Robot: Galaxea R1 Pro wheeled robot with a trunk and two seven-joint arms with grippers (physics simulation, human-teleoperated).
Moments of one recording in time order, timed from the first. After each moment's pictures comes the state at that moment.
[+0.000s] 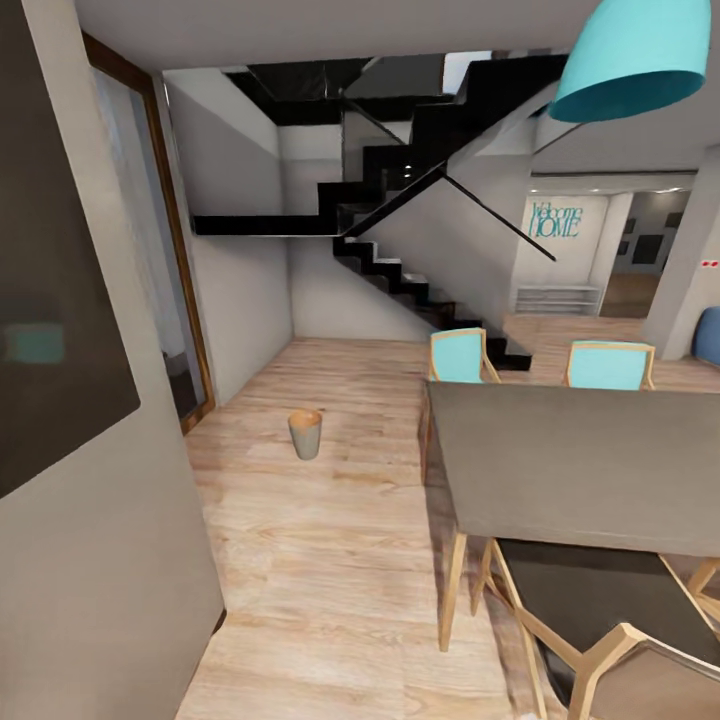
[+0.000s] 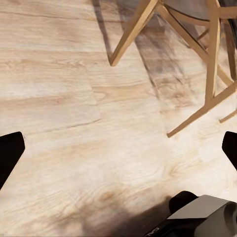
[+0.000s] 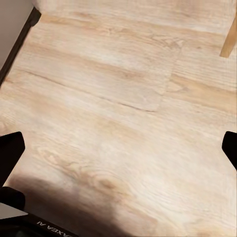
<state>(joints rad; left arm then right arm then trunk) 0.05 0.10 0.09 -0.96 0.01 0.14 -0.75 -0.02 -0.07 0.01 -0.82 0.01 0.15 0.44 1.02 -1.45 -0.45</state>
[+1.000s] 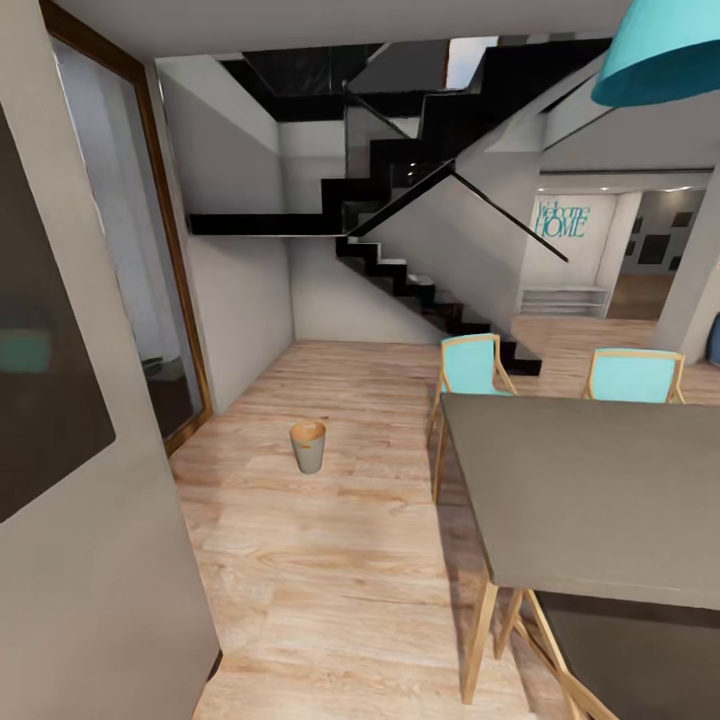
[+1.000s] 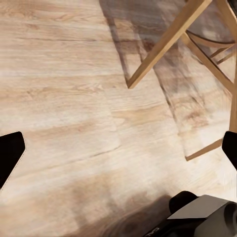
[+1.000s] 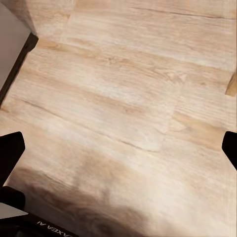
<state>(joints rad) 0.05 0.10 0.09 -0.96 0.01 0.14 -0.75 -0.02 -0.07 0.01 -0.82 0.01 0.15 0.44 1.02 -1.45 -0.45</state>
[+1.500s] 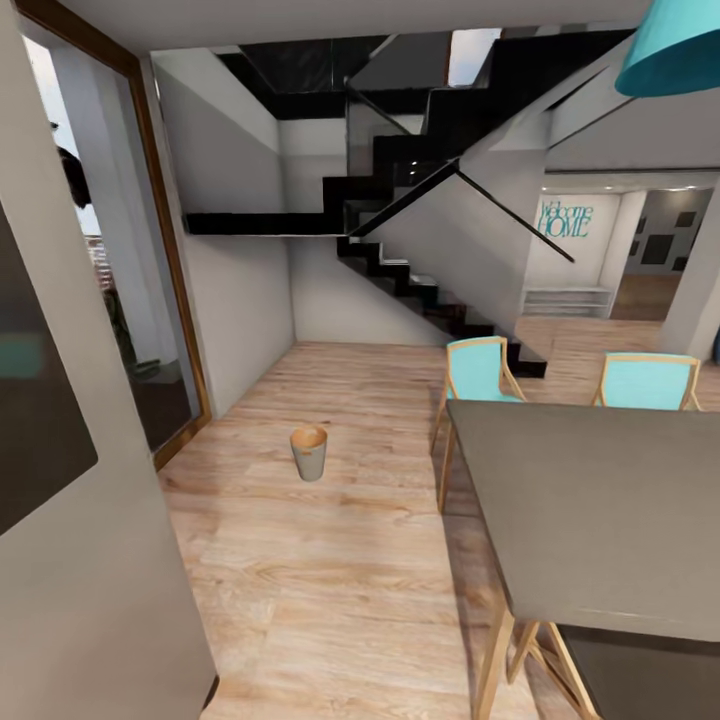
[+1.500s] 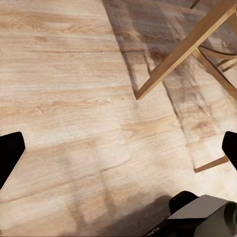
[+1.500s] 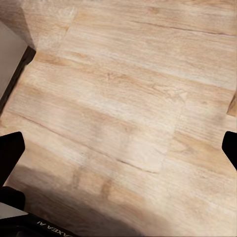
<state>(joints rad) 0.05 0.10 0.09 -0.96 0.01 0.14 -0.75 -0.02 -0.07 0.01 -0.82 0.01 0.15 0.44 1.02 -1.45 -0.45</state>
